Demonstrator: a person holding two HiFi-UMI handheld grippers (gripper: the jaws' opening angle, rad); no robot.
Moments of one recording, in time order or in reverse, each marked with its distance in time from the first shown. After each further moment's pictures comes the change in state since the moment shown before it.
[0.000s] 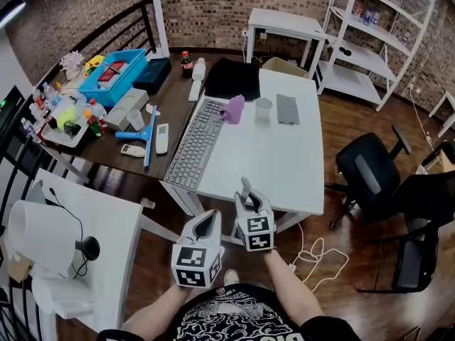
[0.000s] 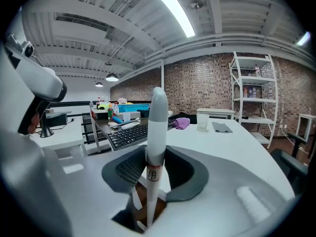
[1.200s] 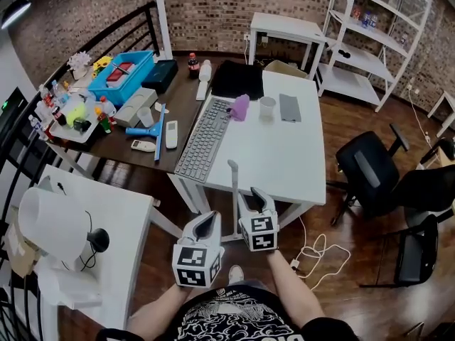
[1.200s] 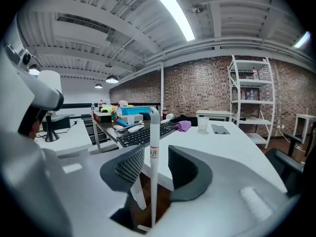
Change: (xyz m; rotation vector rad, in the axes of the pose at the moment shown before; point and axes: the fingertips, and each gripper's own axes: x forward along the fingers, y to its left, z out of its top) left arm -0.056 0.006 -0.010 0.012 0.003 0.003; right arm -0.039 0.036 0.010 0.005 -0.023 -0.018
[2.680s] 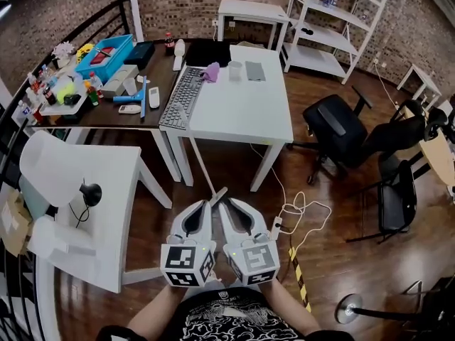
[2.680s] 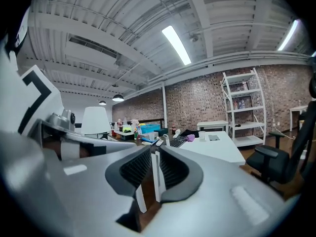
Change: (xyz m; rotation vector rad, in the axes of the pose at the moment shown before) left arm -0.203 -0.096 -0.049 -0.049 -0.128 -0.087; right arm -0.301 0.170 0.028 0.055 -0.187 0.014
